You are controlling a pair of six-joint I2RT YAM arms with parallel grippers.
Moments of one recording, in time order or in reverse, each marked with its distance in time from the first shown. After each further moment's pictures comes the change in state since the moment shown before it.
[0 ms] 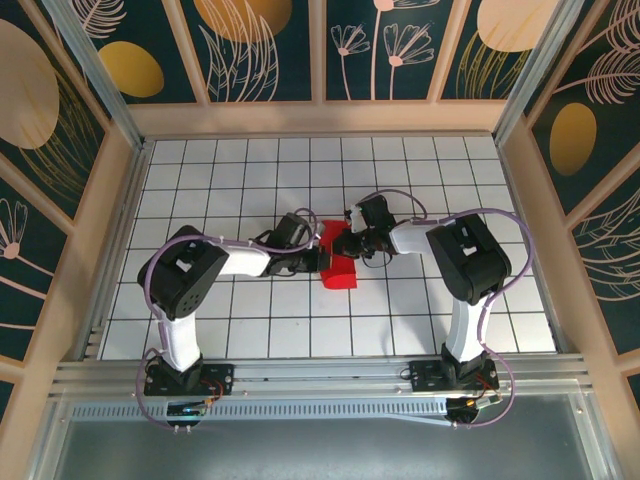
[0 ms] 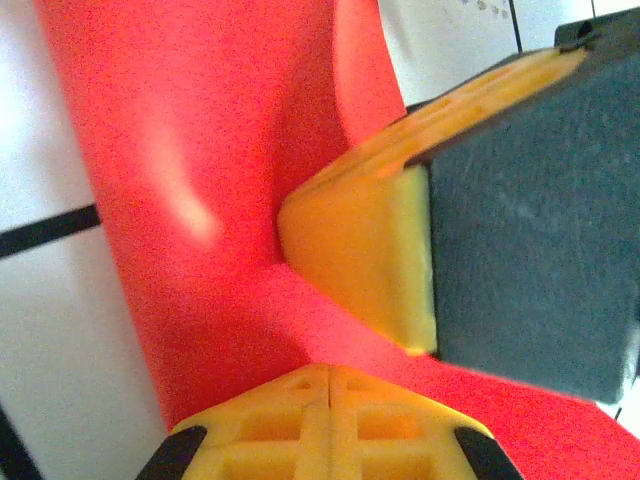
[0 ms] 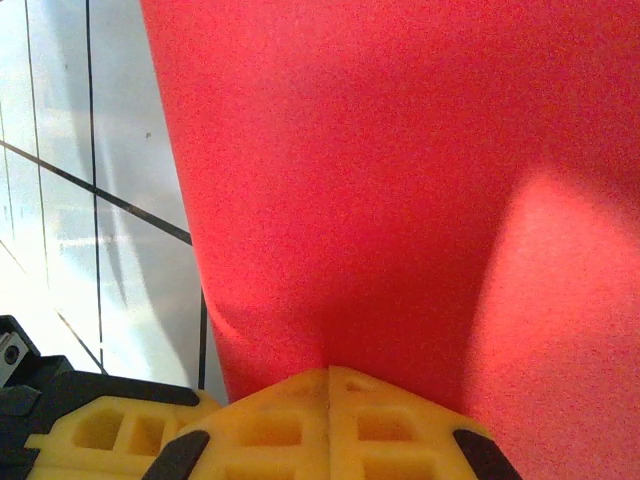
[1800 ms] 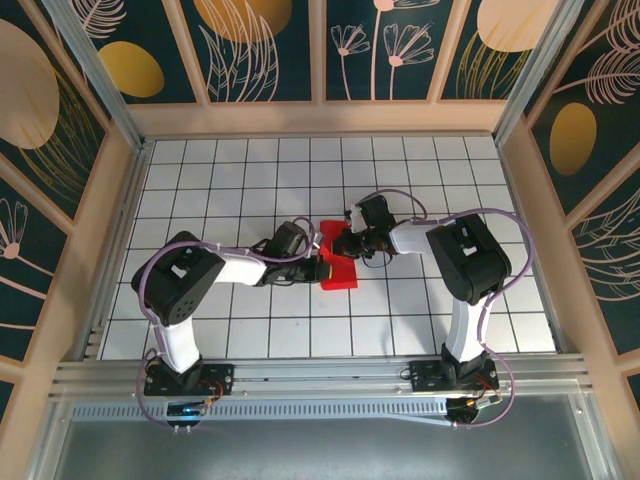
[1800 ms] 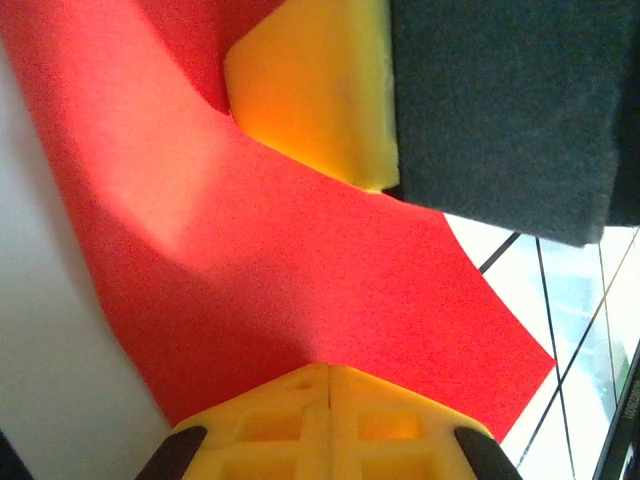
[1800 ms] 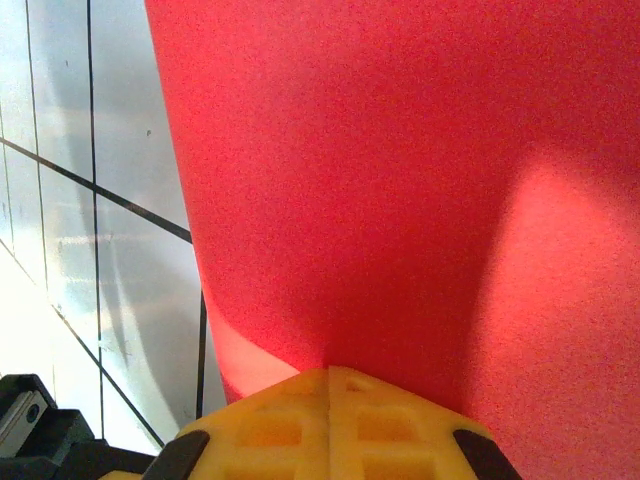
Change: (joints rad) left arm -0.029 -0.044 -0.087 0.050 0.061 -0.050; right arm 0.002 0.000 0.000 -0.003 0.000 -0.010
